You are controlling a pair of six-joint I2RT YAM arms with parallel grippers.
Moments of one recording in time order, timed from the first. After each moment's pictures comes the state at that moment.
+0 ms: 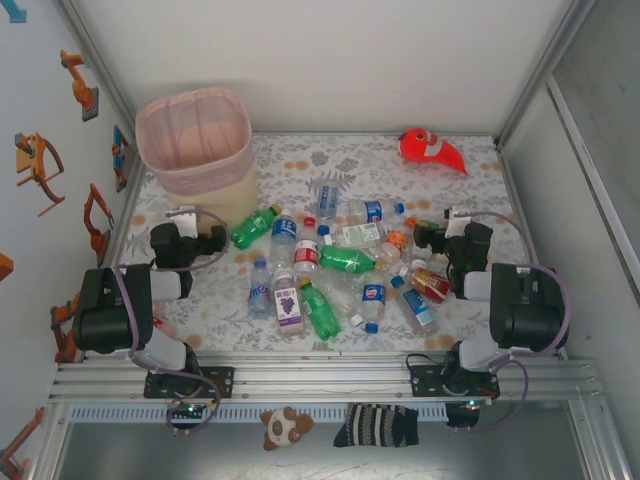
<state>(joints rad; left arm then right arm) 0.03 1.54 0.38 0.75 0.23 0.00 -0.09 1.53 0.37 0.79 -0.27 -0.02</state>
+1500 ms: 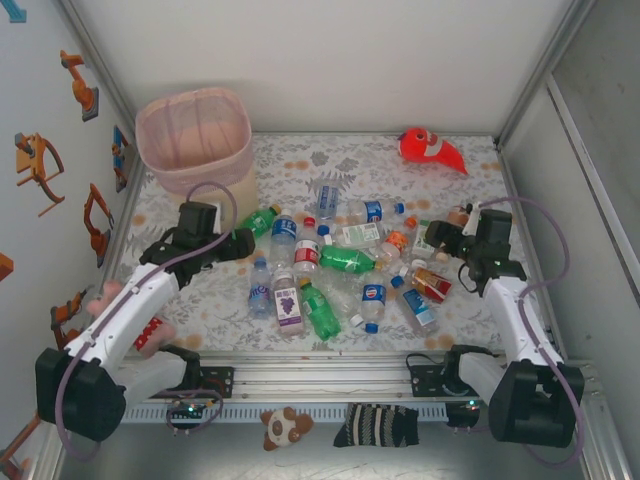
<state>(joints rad) -0.40 1.09 0.82 -0.63 -0.04 -0.43 -0.09 1.02 0.64 -0.33 -0.23 0.26</state>
